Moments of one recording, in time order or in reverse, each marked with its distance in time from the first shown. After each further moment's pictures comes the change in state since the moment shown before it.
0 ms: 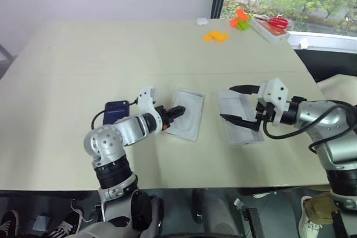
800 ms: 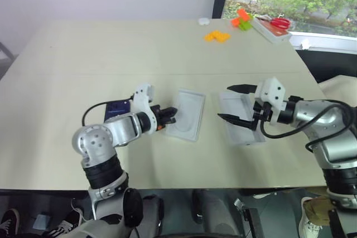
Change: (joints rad) left arm 0.004 0.079 -0.039 -0.051 -0.089 0.062 -0.002; right arm -0.021 0.025 0.013 0.005 -0.012 -0.001 -0.002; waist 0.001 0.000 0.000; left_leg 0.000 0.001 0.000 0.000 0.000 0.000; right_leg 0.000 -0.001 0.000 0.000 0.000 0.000
